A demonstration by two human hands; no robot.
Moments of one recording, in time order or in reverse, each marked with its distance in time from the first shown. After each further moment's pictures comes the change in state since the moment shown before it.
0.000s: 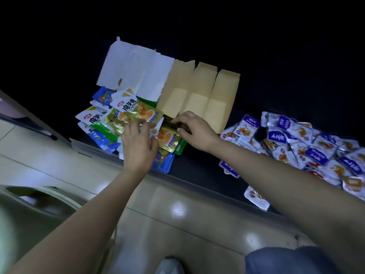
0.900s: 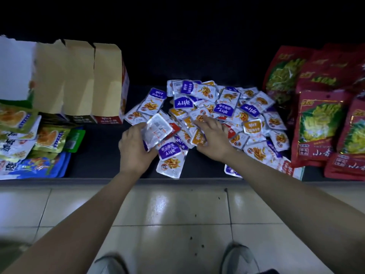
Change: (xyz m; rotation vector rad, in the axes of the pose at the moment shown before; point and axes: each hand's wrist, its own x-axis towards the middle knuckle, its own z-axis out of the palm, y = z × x) left_hand -0.065 0.199 0.133 -0.256 -0.324 0.065; right_hand -0.264 0.178 -0.089 -0.258 0.100 0.555
